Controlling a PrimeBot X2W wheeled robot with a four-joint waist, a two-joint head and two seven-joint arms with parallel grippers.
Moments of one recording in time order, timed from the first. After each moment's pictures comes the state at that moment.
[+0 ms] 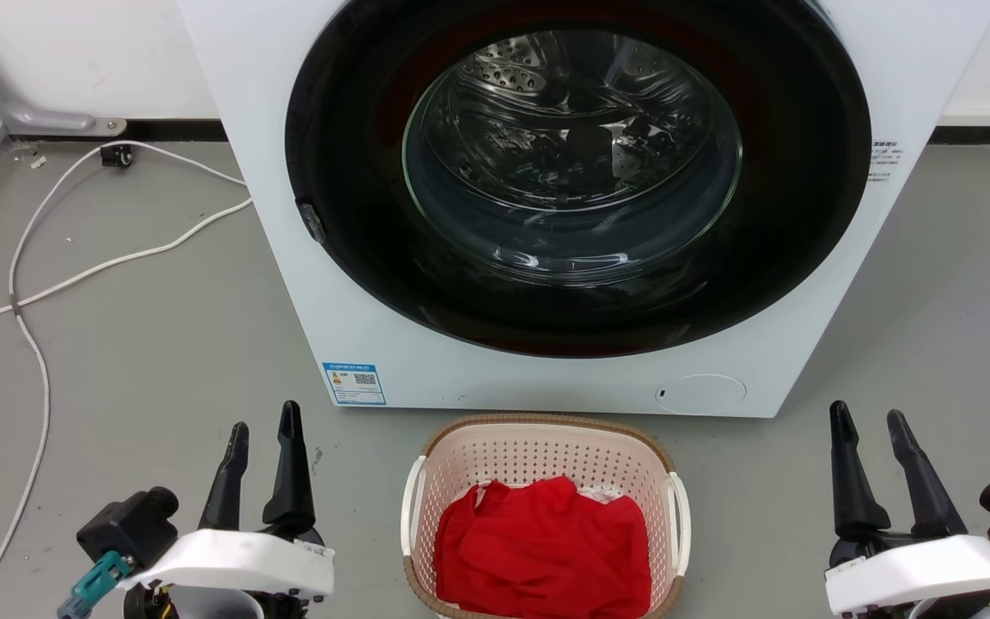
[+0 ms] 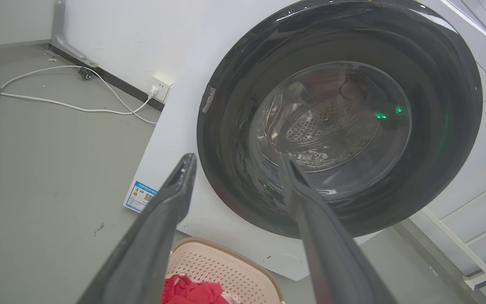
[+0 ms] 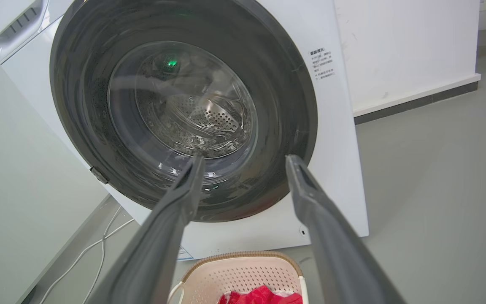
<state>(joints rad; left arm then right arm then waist) 0.00 0.05 -0.04 0.06 -0.63 -0.02 -0.15 0.05 -0.05 -0.04 0.04 0.44 0.13 -0.15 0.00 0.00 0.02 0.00</state>
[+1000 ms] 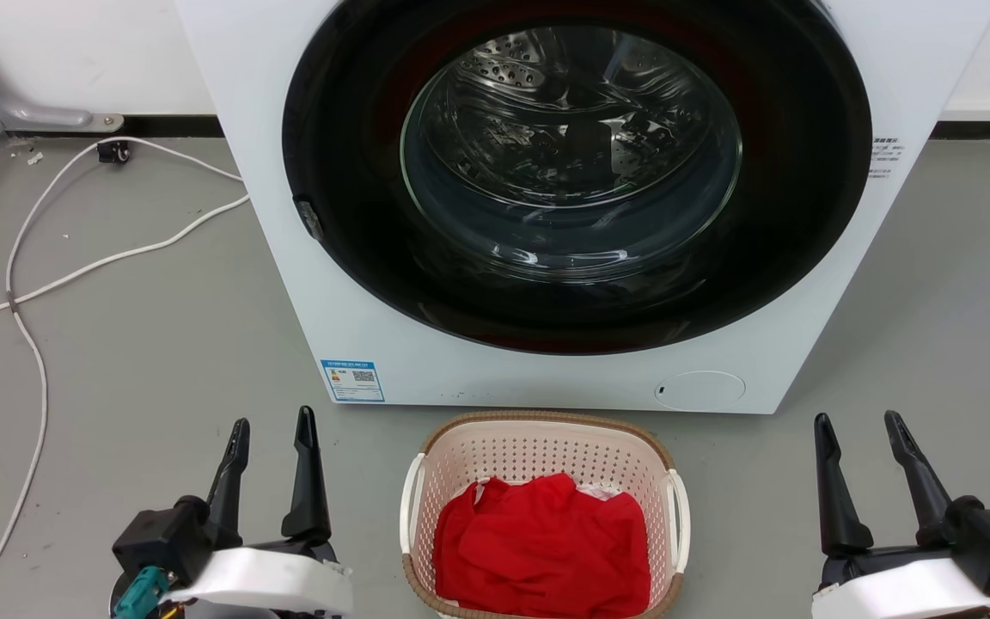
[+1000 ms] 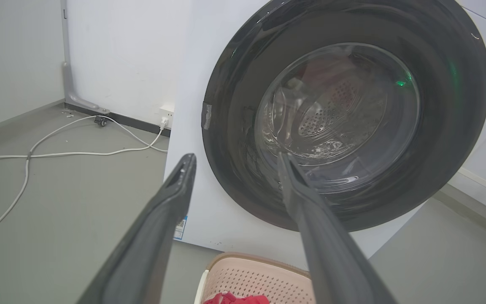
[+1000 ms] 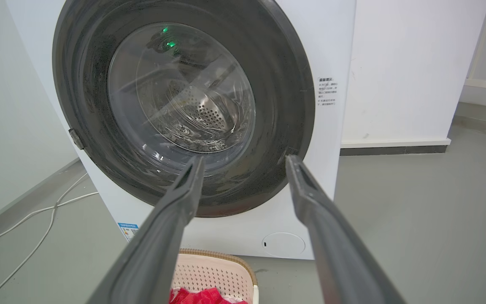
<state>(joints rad) 0.03 0.05 -0.07 0.03 -0.38 0.00 -0.22 0.08 -0.05 -0.02 0.00 0.16 0.13 -0.22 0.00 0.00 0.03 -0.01</state>
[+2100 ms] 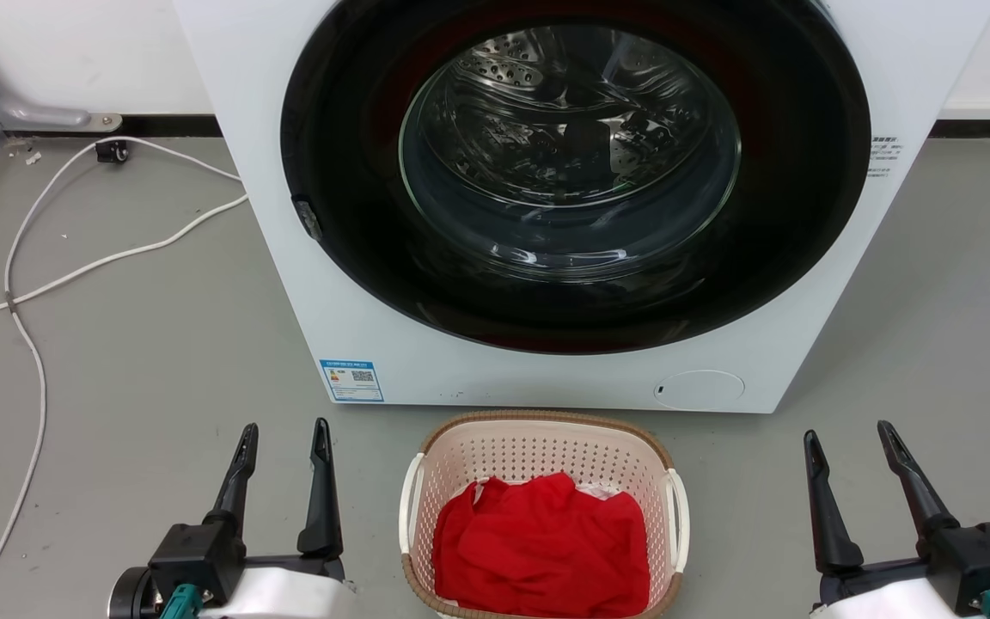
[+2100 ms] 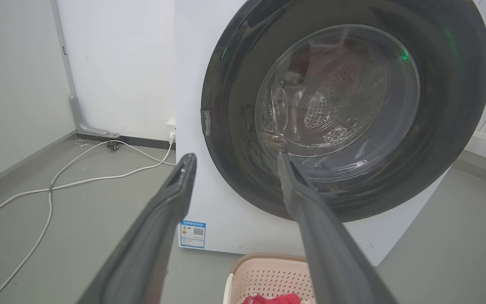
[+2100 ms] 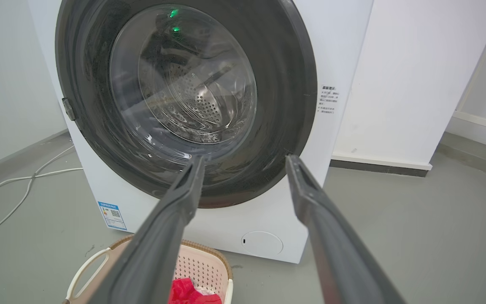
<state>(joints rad) 0.05 0.05 -0.08 0.03 -0.20 0.01 -0.26 0.11 -0.05 -0.02 0.00 -0.01 0.13 -0.26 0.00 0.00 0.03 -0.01</state>
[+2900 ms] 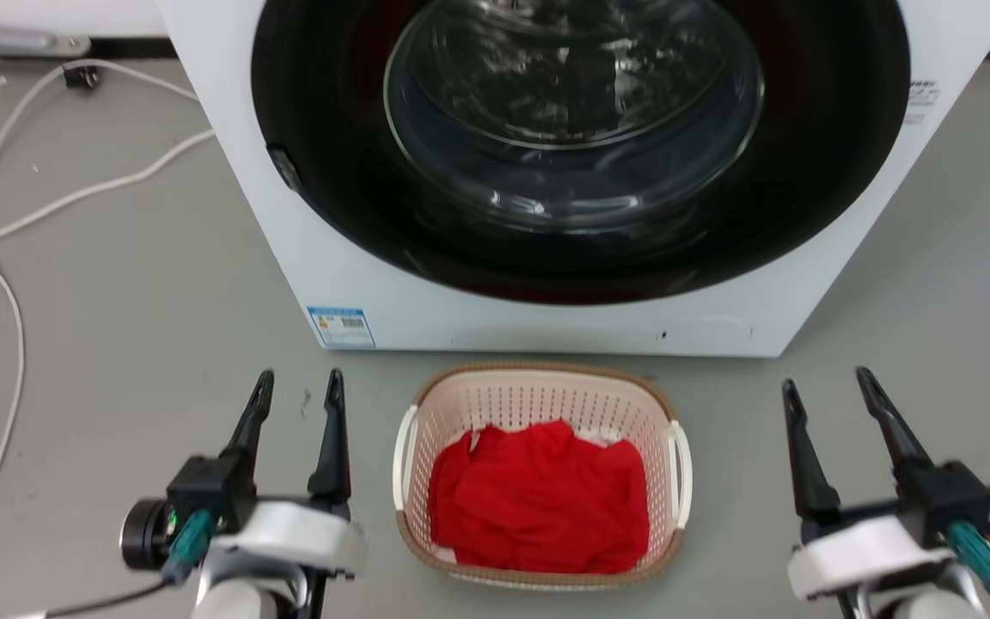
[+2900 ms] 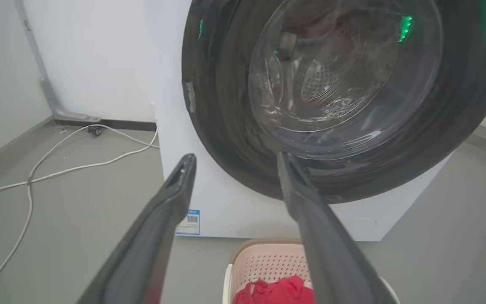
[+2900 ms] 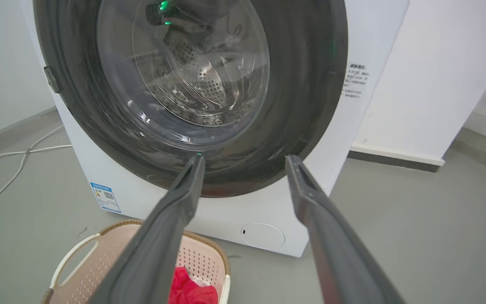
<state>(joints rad) -0.08 0.05 -0.07 0.14 -0.16 -0.05 -0.26 -0.01 -0.05 -0.01 0.07 -0.05 0.13 -0.26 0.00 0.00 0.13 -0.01</state>
